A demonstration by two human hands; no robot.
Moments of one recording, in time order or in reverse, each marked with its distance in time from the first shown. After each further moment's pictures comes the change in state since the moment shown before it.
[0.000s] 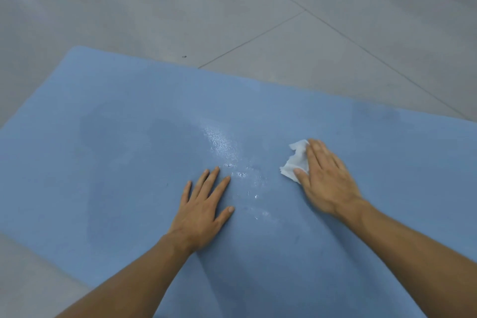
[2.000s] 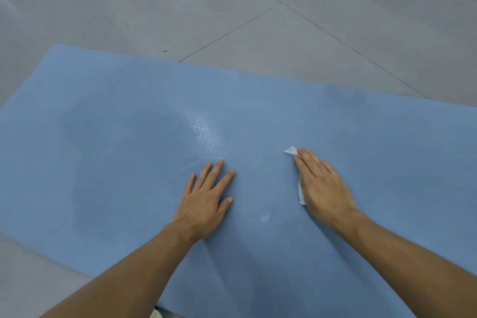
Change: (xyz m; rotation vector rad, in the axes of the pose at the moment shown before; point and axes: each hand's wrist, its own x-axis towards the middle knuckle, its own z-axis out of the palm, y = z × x) left_hand -0.007 0.052 0.006 0.017 -0.058 0.067; right_hand -0.076 0.033 0.015 -0.020 0.110 -0.127
